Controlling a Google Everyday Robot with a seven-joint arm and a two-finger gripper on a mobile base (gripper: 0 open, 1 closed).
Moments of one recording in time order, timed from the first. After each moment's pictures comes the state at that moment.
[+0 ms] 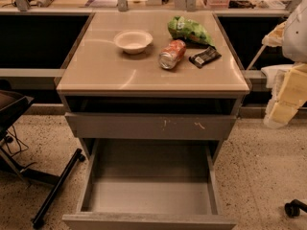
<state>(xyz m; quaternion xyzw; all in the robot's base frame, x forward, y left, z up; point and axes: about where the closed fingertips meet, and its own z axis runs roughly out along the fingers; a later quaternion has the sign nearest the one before) 0.438 -0.217 0.976 -0.60 0.78 -0.03 0.16</state>
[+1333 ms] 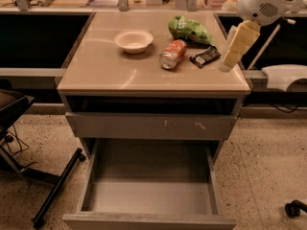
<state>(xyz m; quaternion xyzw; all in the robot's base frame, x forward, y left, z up) 0.586 -0.177 0.983 -0.62 0.74 0.02 0.26</state>
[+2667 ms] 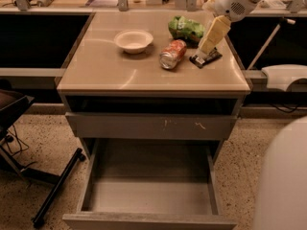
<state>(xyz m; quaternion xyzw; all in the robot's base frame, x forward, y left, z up) 0.681 -0.153 0.955 -0.61 0.73 0.08 0.30</state>
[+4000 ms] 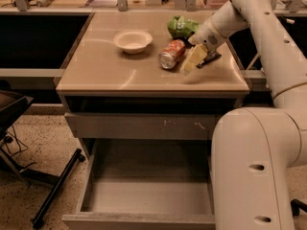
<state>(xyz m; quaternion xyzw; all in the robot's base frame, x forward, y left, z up) 0.755 -0.134 0.830 -0.57 0.75 0.18 0.28</state>
